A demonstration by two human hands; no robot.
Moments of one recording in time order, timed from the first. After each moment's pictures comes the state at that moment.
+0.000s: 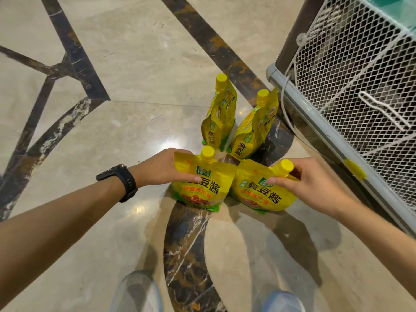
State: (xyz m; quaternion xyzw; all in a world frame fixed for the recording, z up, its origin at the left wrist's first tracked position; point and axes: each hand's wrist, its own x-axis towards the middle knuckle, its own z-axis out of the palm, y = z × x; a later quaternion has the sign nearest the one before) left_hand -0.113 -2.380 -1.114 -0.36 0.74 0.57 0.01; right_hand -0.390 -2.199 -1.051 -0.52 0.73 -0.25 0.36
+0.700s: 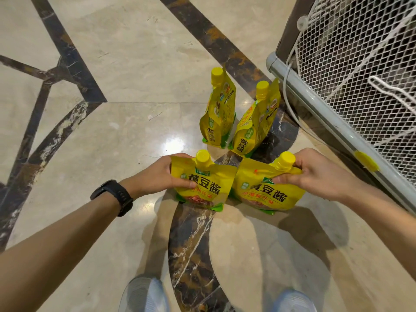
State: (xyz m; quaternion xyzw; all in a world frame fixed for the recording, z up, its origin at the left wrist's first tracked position) left_hand -0.105 -2.372 -1.132 -0.36 0.67 0.65 -0.02; right_hand -0.410 -2.212 -1.058 -0.53 0.68 -0.20 0.46
